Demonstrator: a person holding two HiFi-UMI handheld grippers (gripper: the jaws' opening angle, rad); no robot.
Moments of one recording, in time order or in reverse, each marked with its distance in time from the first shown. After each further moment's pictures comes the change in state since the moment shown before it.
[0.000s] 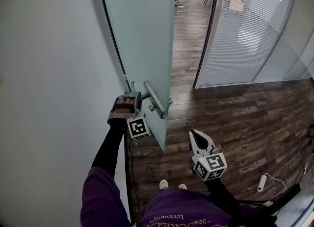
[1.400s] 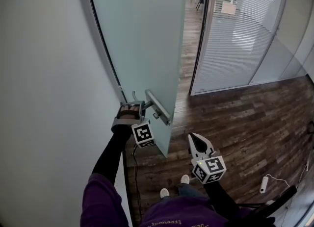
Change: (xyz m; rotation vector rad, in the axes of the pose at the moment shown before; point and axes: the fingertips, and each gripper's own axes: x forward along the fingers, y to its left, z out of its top) left arm 0.027 -0.009 0.040 0.020 -0.013 -0.112; right arm 0.017 -0.028 0.009 0.014 -0.052 -0.049
